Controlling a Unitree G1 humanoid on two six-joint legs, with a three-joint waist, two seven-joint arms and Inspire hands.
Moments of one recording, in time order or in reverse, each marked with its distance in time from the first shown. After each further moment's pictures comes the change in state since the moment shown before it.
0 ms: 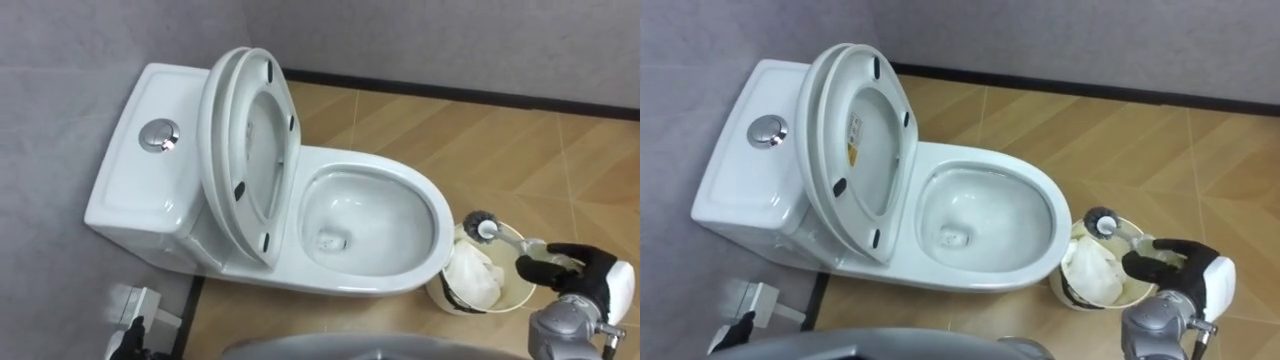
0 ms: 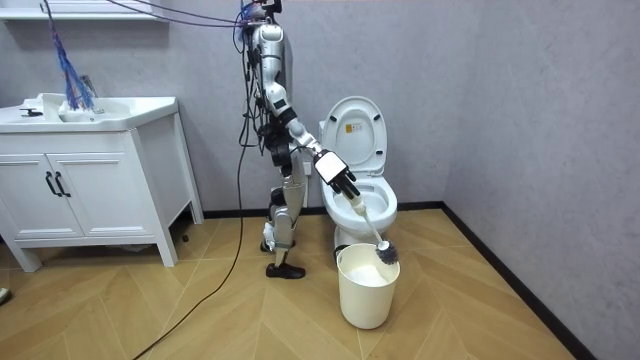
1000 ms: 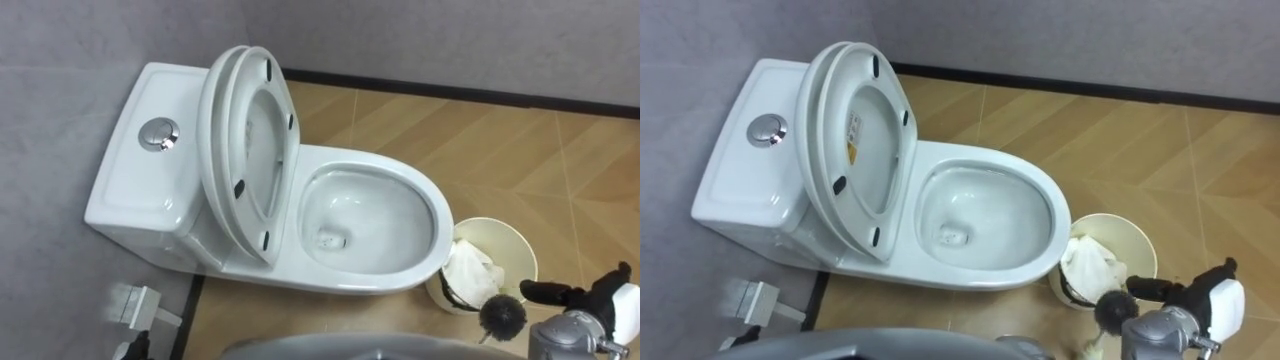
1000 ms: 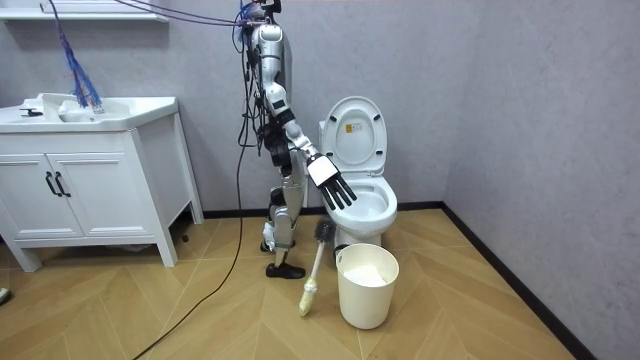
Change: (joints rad) left arm -0.025 0.001 -0.021 0.079 -0.001 0.022 -0.004; right arm -0.008 0.000 0.000 0.086 0.012 0.000 -0.042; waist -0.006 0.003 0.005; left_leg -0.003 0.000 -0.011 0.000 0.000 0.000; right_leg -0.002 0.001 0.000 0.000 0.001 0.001
